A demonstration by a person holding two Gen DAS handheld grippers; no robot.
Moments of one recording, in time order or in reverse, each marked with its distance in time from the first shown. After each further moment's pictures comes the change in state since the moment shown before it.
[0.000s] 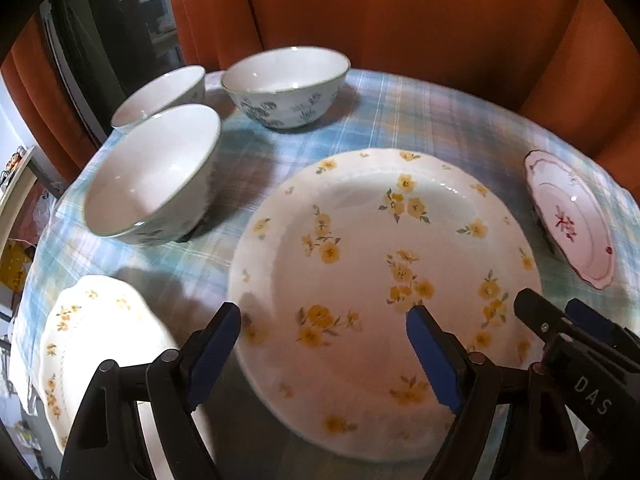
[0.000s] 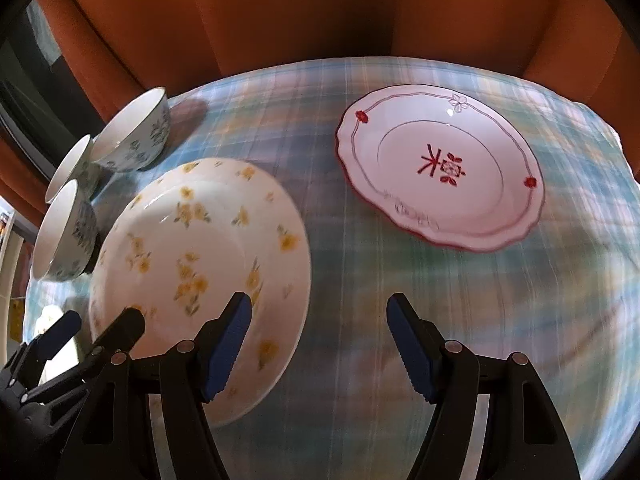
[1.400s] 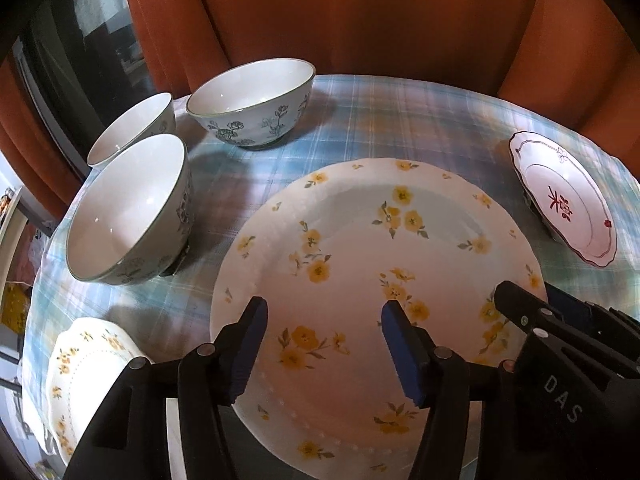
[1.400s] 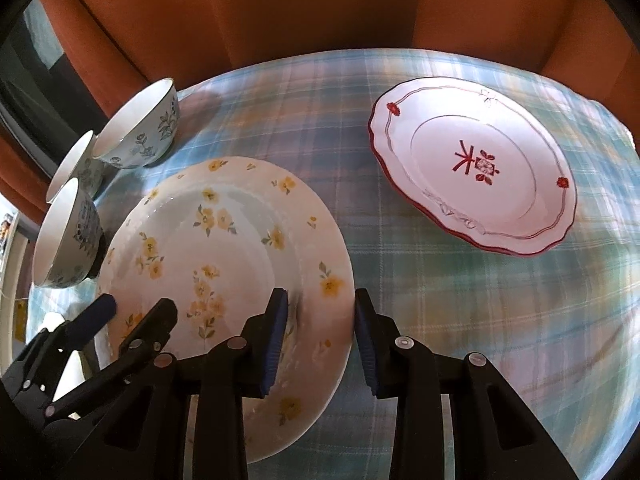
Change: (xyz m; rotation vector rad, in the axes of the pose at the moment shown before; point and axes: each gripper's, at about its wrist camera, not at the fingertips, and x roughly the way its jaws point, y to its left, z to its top) left arm 0.008 -0.002 0.004 0.124 -0.032 -0.031; right arm 0.007 0.023 0.001 0.006 0.005 0.008
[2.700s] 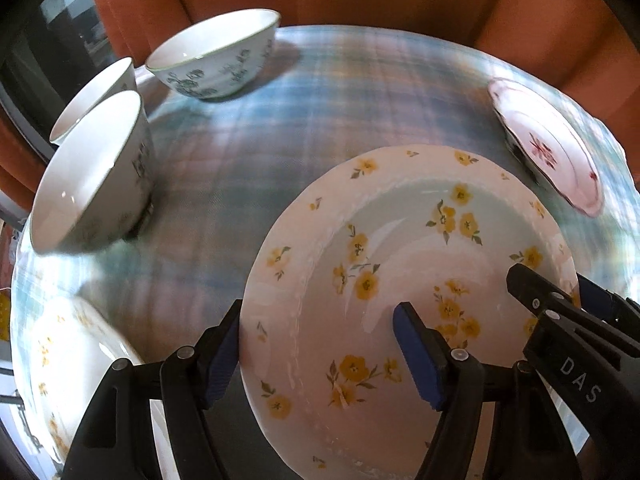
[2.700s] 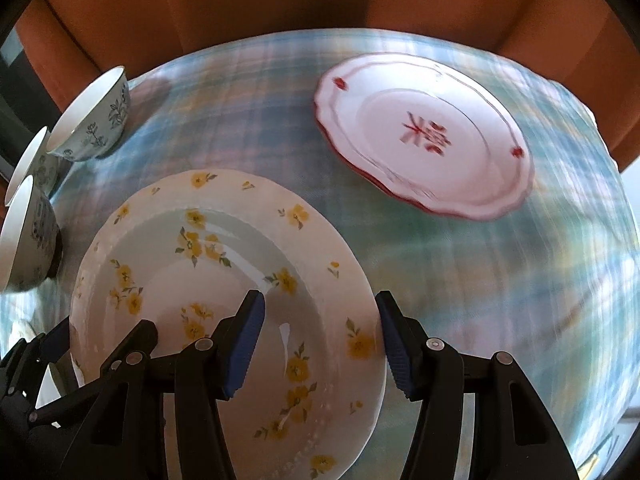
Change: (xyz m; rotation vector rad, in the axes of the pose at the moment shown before) left arm 0.011 -0.011 -0.015 0.068 0.174 -0.102; right arm -0.001 -0.018 -0.018 0.078 0.069 -0.153
